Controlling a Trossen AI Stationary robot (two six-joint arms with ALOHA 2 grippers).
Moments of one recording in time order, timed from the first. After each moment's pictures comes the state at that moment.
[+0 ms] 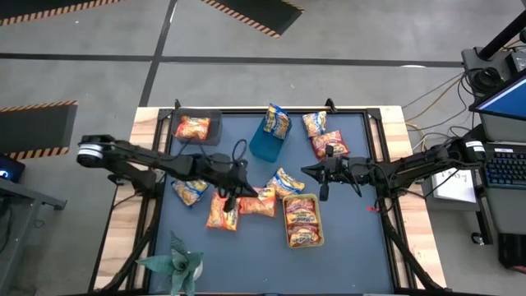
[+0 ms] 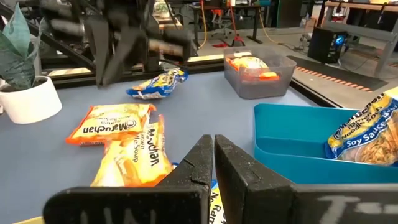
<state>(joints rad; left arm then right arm) -0.01 1.39 0.70 0.24 0.27 -0.14 0.04 1.12 0.27 0.71 0.21 0.07</state>
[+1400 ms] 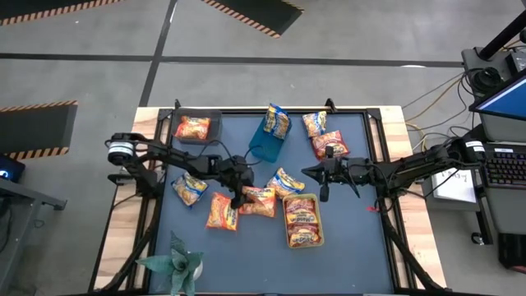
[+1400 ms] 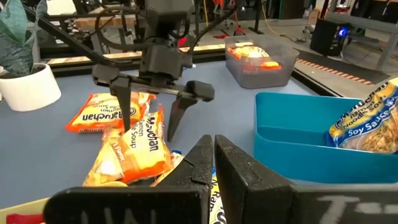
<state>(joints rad) 0.09 1.70 0.71 0.17 0.31 -0.14 0.04 1.12 0.26 0.68 0.20 0.07</state>
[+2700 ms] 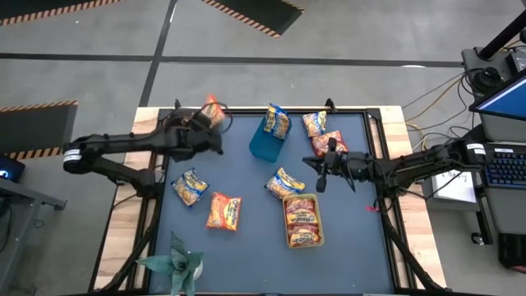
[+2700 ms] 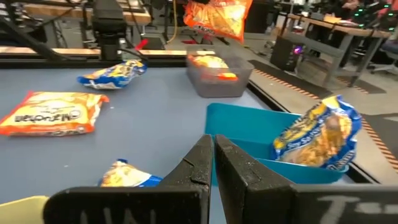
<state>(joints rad) 0.22 1.22 0.99 -0.88 -0.99 -0.47 -0.05 1.12 0.27 0.69 0.26 -0.07</state>
